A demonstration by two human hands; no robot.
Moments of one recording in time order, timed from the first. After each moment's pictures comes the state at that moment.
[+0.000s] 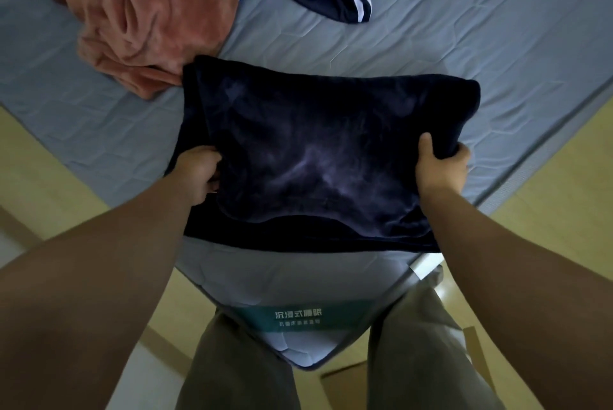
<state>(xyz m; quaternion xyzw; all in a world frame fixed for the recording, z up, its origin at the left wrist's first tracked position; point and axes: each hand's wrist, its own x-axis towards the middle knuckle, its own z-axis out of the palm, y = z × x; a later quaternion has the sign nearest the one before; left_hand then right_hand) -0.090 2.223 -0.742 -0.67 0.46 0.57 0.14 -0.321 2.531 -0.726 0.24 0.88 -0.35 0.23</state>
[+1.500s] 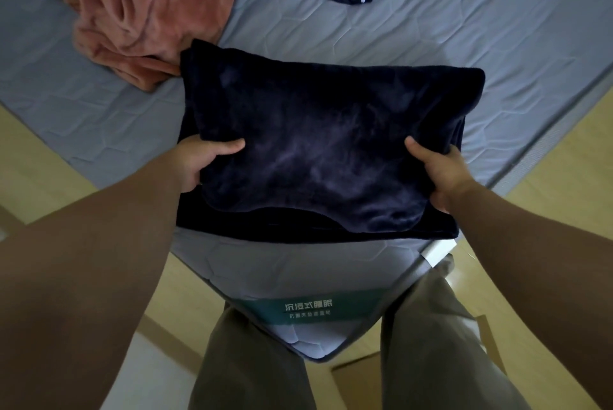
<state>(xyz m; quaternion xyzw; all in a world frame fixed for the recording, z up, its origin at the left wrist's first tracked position) -0.085 2.203 -0.731 -0.58 0.47 0.63 0.23 -0.312 2.552 -0.737 0.30 0.70 -0.50 0.41</state>
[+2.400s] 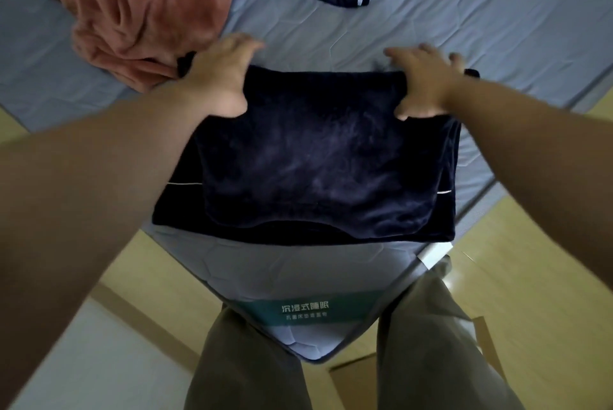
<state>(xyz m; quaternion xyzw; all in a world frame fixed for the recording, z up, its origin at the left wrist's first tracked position) -0.210 2.187 -0.683 -0.24 0.92 0.15 0.28 -0.413 2.452 -0.692 -0.32 0.86 0.05 0.39</state>
